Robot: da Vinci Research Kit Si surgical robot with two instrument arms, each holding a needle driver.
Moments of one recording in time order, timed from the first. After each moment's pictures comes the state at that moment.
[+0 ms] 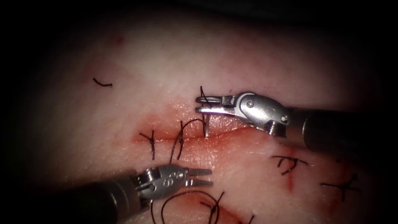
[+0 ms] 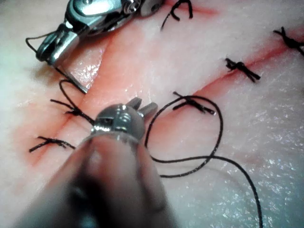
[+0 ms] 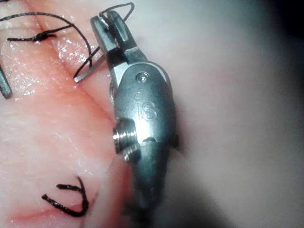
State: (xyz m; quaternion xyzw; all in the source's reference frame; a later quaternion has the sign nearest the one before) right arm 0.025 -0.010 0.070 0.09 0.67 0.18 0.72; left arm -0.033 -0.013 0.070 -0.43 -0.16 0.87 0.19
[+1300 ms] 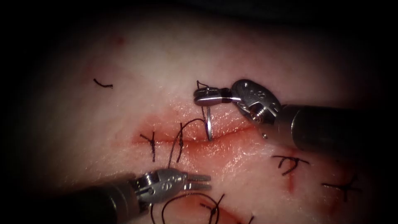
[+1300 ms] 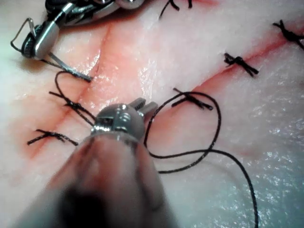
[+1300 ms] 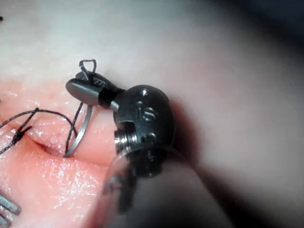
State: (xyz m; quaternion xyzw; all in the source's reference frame) right arm 0.025 -0.009 0.072 0.30 0.62 0.35 0.63; left arm -0.033 -0.014 0.071 -0.43 -0.17 0.87 0.18
